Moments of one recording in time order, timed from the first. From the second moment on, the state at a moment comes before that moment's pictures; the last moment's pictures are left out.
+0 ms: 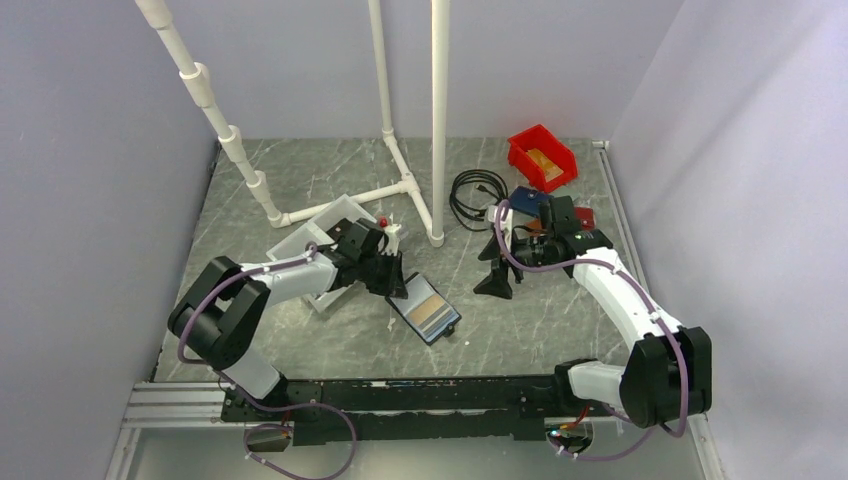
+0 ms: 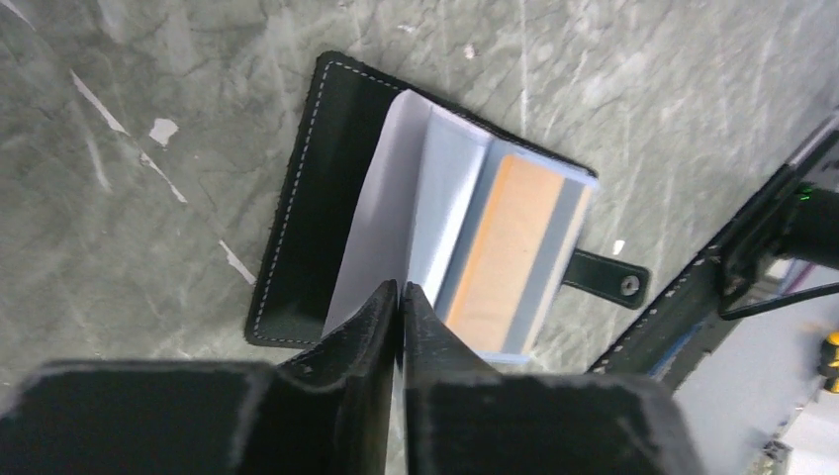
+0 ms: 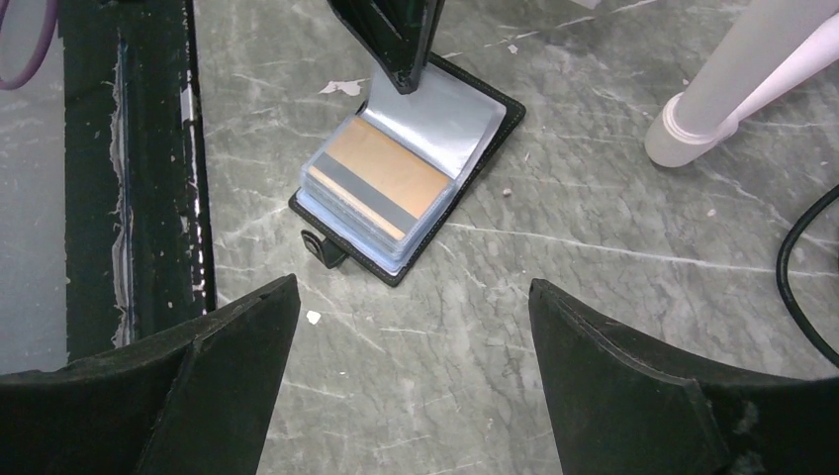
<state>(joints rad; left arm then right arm) -0.63 1.58 0.81 -0.12 0.40 -0.42 0.21 1.22 0.87 -0.64 -1.00 -0.76</state>
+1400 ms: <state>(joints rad) -1.05 0.96 0.39 0.19 -0.10 -0.81 0.56 1.57 0.93 -0.63 -0.82 -0.65</state>
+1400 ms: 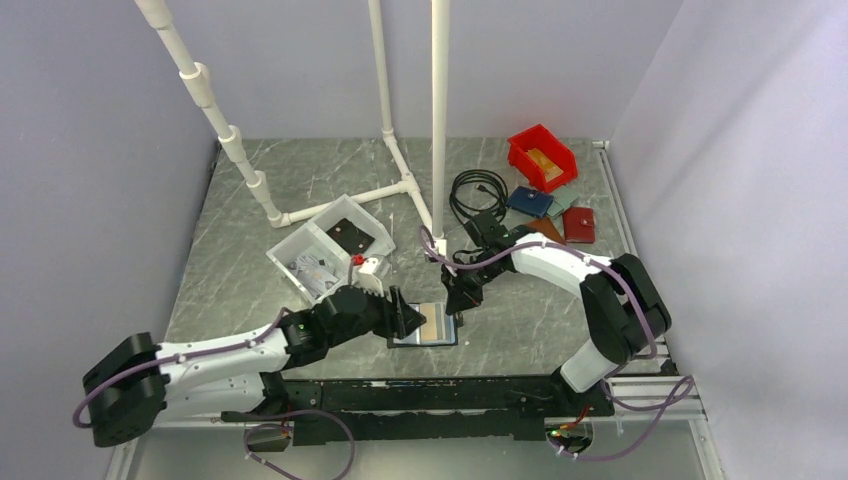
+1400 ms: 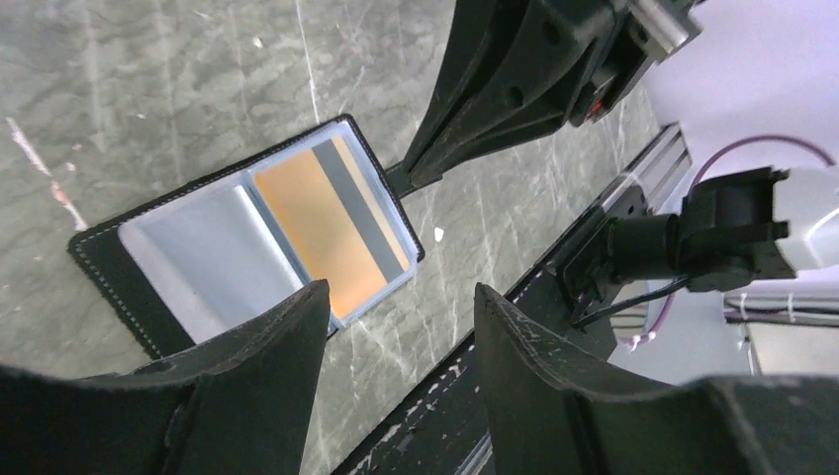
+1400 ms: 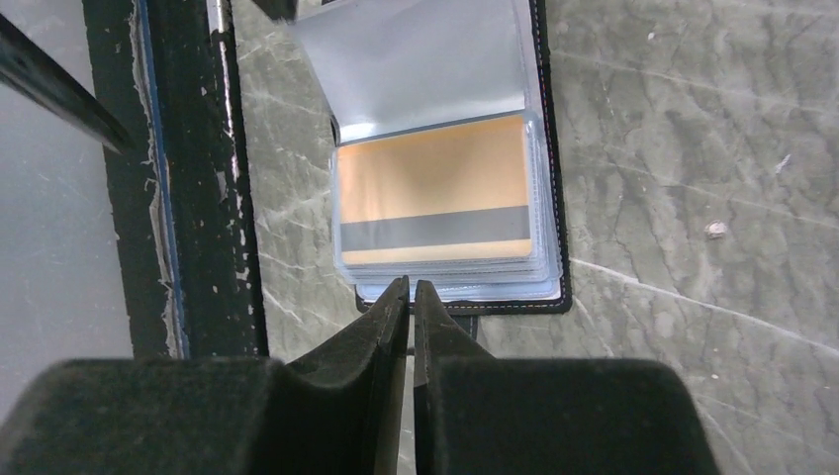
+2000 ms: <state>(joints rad) -0.98 1.32 0.39 0.42 0.02 -0.81 0.58 1.72 1.01 -0.68 -0.83 -0.58</state>
